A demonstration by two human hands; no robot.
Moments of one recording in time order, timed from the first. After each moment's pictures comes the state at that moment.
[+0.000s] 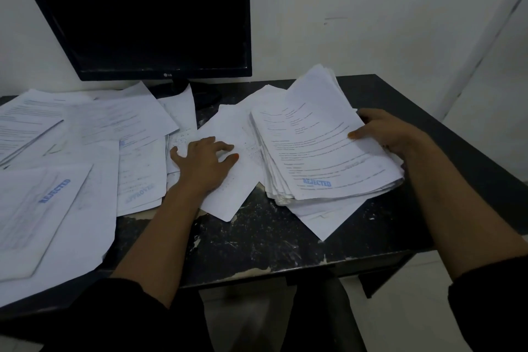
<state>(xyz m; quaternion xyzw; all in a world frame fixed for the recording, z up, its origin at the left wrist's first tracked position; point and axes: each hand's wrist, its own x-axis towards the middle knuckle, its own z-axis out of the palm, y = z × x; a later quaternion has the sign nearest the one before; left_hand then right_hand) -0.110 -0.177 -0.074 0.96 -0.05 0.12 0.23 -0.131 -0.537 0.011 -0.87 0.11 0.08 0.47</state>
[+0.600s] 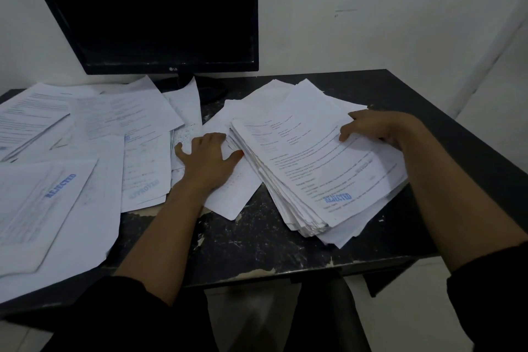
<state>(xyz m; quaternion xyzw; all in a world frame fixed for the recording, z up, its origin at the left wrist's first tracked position) -0.112 -0.177 -0.072 0.97 -0.03 0.10 0.21 -0.105 -0.512 0.021 -0.90 0.14 0.21 0.35</state>
